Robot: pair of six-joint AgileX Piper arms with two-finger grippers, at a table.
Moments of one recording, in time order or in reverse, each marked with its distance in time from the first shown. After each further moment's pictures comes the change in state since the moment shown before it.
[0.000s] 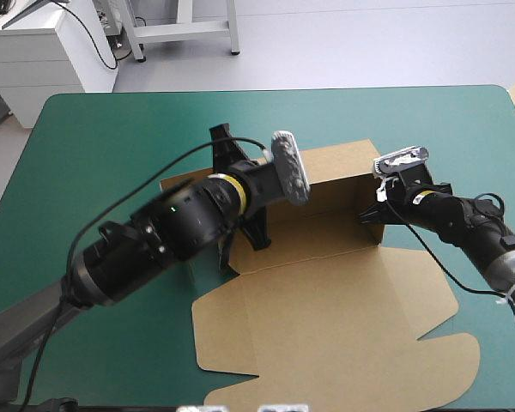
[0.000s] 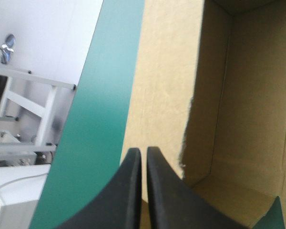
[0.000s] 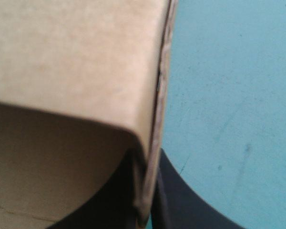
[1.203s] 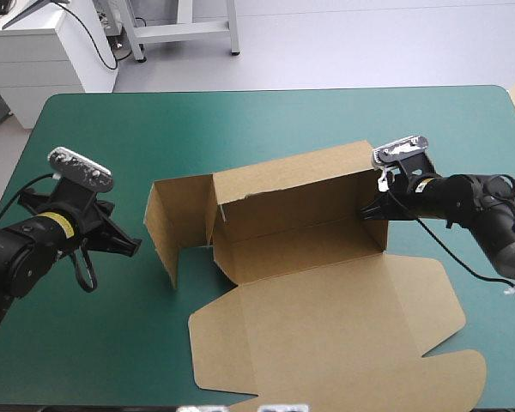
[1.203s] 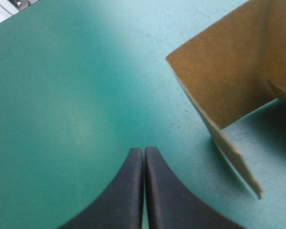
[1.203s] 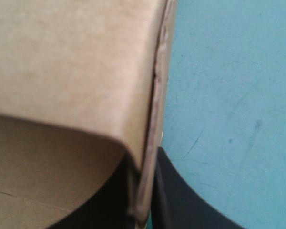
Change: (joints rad) left arm 0.681 -0.524 0.602 -0.324 -0.172 -0.167; right arm 0.000 -0.001 -0.177 -0.052 0.323 0.072
